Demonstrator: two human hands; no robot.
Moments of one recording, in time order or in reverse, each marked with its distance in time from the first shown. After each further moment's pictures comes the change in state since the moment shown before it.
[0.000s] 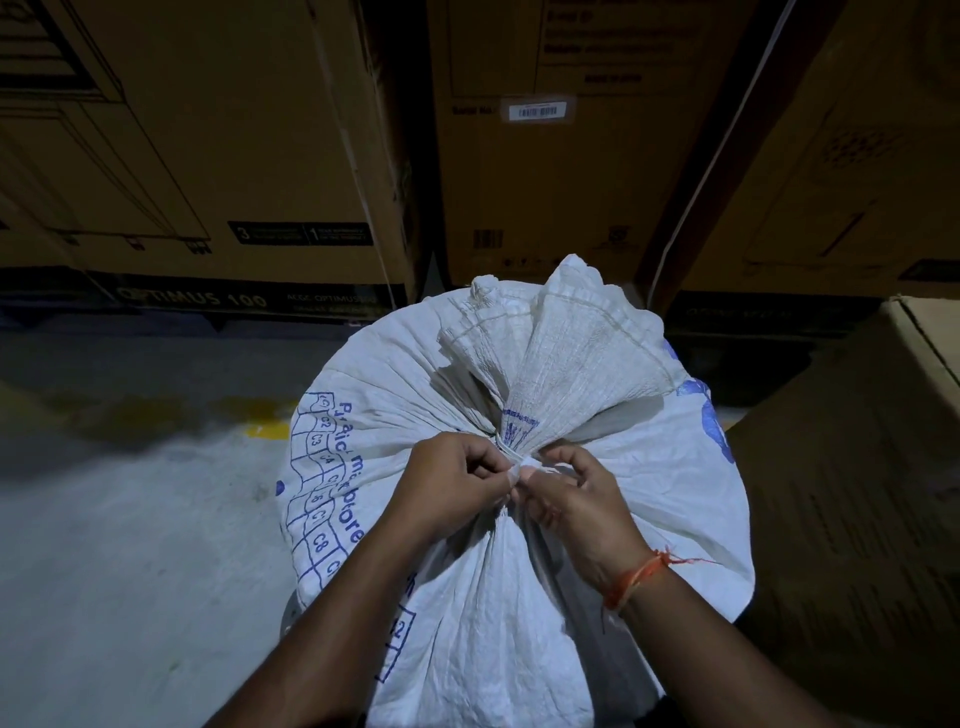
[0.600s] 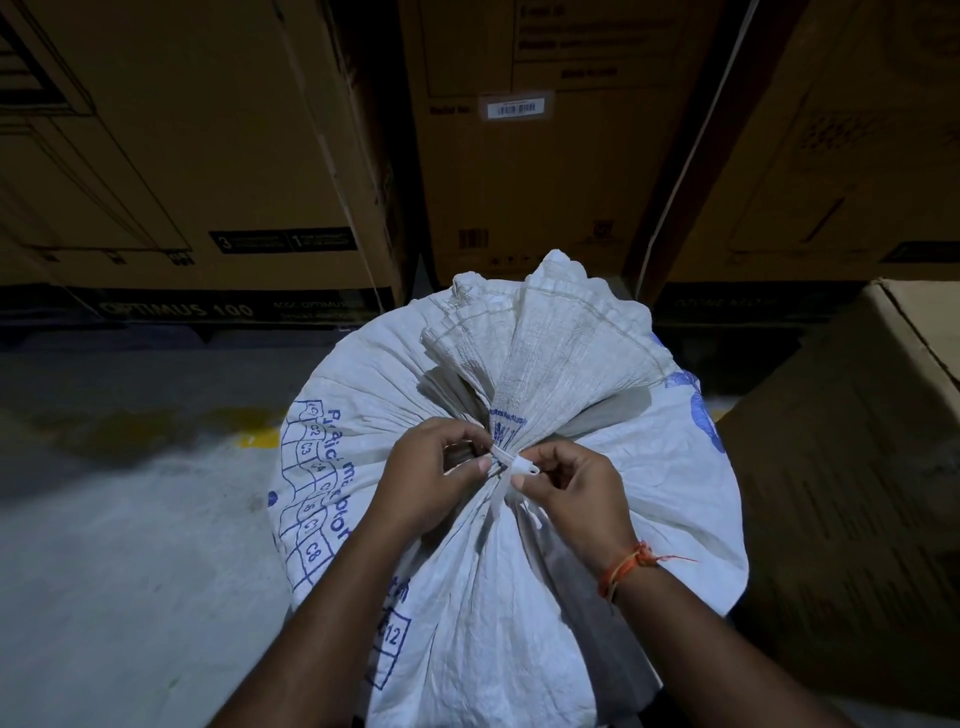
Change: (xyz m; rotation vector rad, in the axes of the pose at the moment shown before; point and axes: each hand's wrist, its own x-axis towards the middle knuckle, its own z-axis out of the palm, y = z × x) left_hand 0.017 -0.018 -0.008 0.210 0.124 0.238; right_hand 0.004 -0.003 -0.009 -0.501 0.041 -0.284
